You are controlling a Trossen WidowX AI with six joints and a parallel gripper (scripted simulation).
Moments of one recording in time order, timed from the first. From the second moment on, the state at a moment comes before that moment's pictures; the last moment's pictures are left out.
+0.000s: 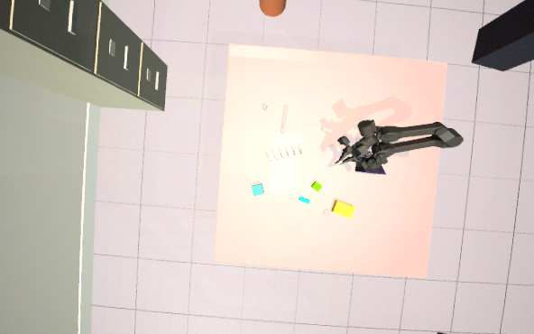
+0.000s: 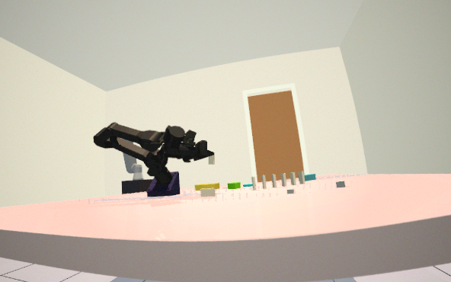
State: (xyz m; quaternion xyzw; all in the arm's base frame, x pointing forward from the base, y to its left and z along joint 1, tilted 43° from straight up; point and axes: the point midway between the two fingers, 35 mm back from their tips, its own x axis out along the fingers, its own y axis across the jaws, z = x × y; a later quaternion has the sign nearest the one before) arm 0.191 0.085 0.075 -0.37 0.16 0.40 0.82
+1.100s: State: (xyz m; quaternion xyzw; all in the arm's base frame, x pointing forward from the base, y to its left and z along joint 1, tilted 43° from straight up) arm 0.211 0.050 0.030 -0.38 0.18 0.41 0.81
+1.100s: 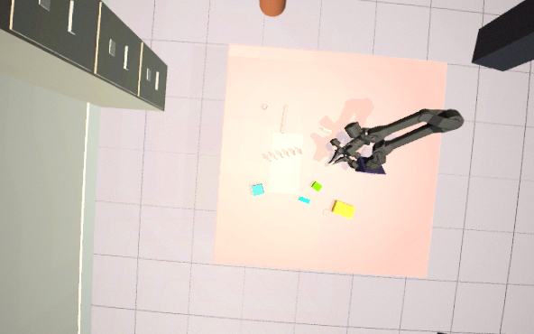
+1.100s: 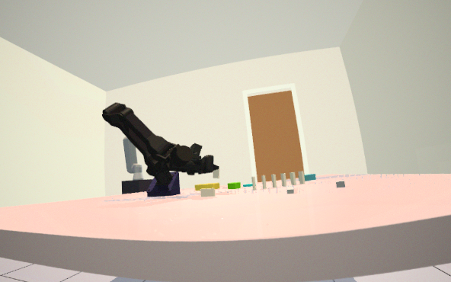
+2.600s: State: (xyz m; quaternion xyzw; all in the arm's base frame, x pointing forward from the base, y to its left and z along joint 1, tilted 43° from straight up) arm 0.205 0.017 -0.014 -0.36 0.17 0.40 0.82
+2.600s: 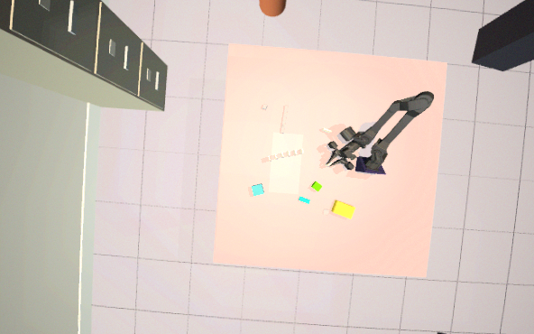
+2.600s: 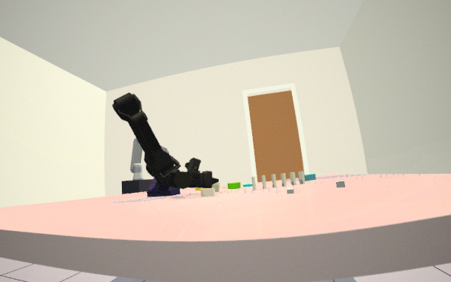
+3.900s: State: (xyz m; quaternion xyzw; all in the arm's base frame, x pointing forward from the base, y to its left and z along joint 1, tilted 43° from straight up) arm 0.218 0.044 0.013 -0.17 0.41 0.32 0.84
